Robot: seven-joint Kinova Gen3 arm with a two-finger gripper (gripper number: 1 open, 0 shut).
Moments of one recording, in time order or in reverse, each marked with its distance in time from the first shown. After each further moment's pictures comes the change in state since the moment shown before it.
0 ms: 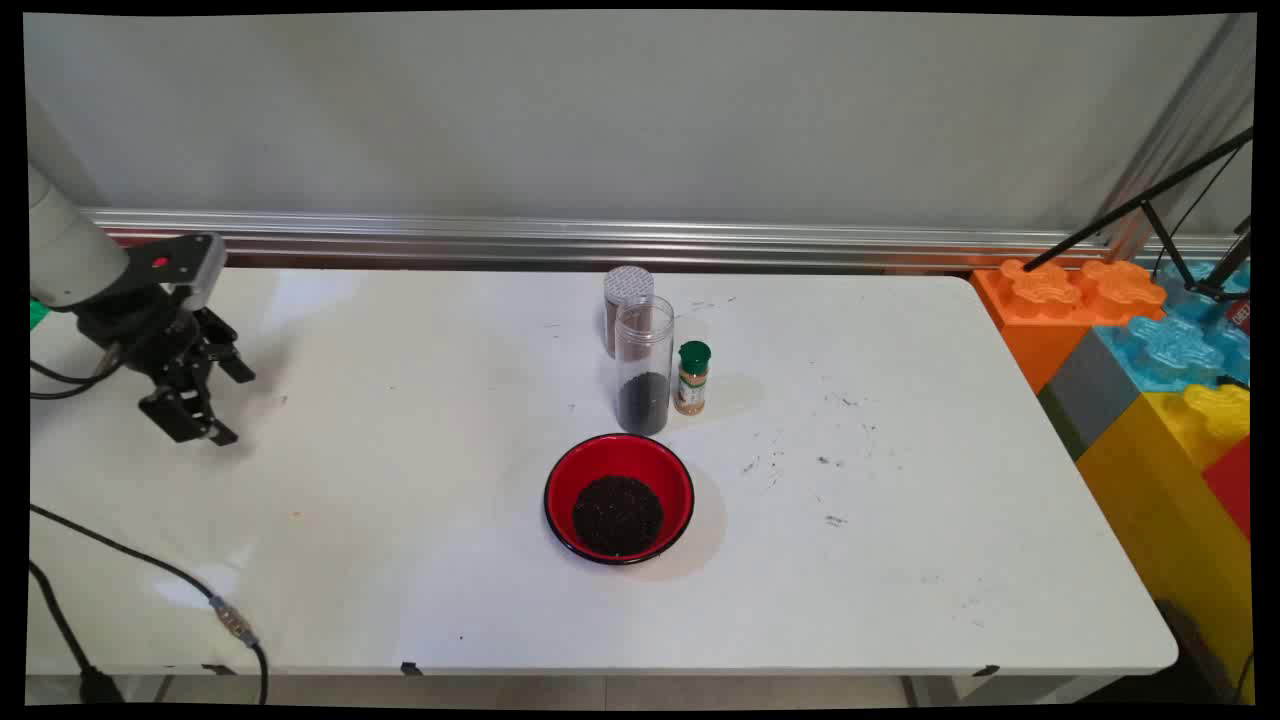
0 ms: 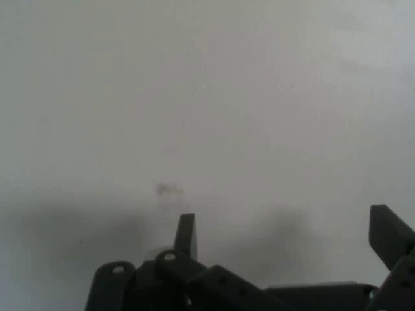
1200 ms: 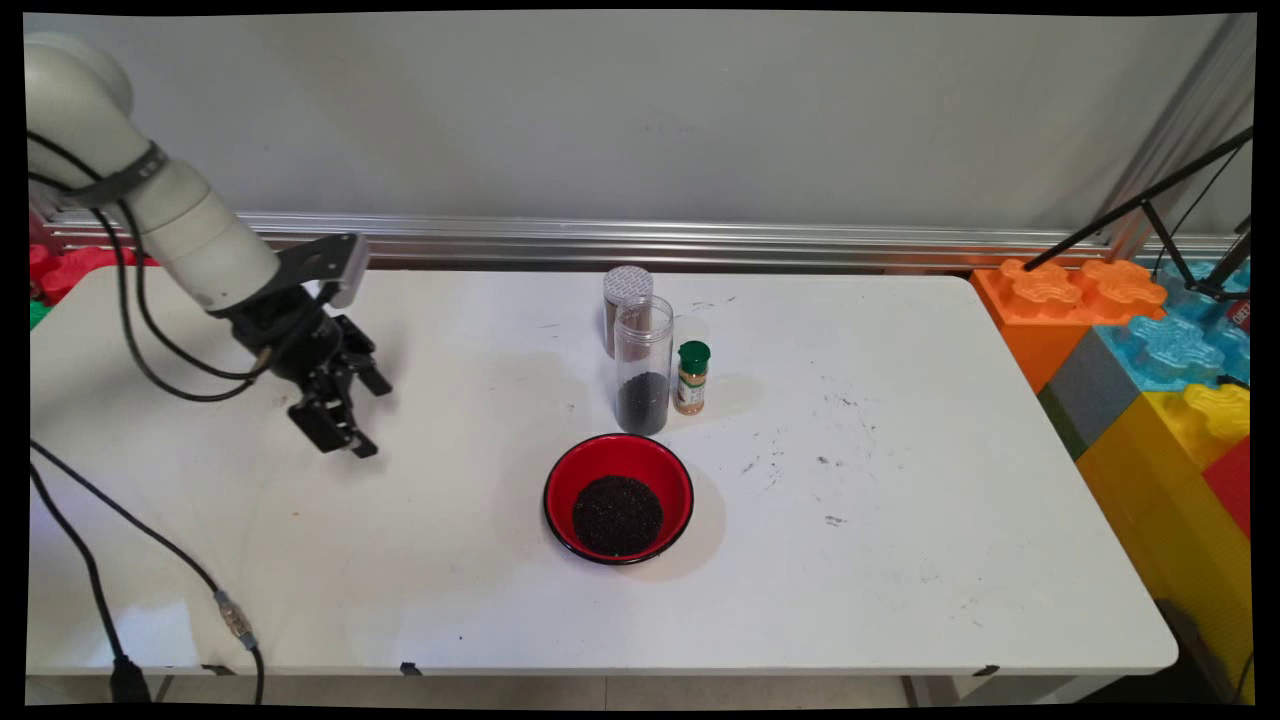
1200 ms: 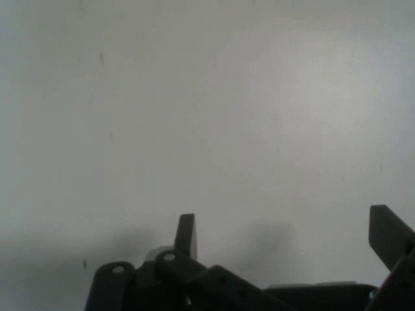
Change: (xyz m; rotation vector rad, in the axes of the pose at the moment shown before) arm 0.132 0.024 0.022 -0.087 0.121 0.056
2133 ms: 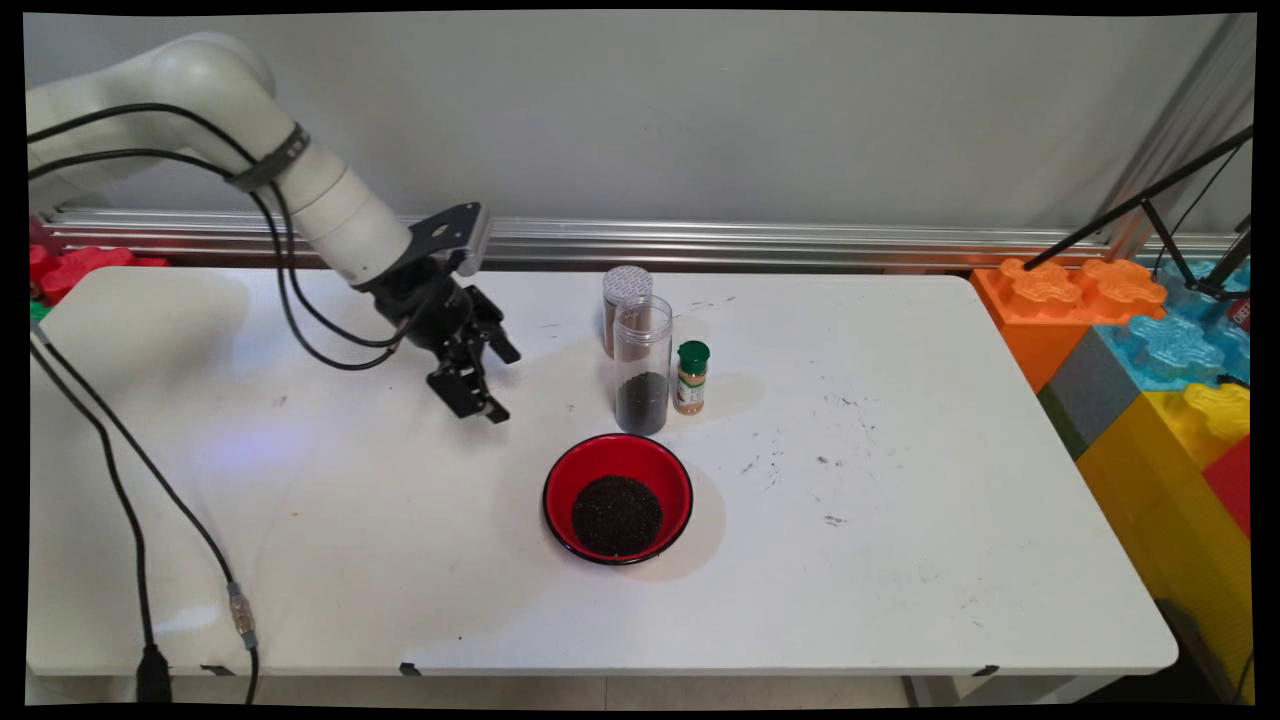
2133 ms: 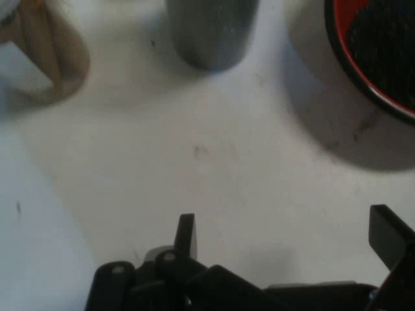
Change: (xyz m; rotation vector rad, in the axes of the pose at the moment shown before) arm 0.098 -0.031 0.032 -0.001 0.167 0.135
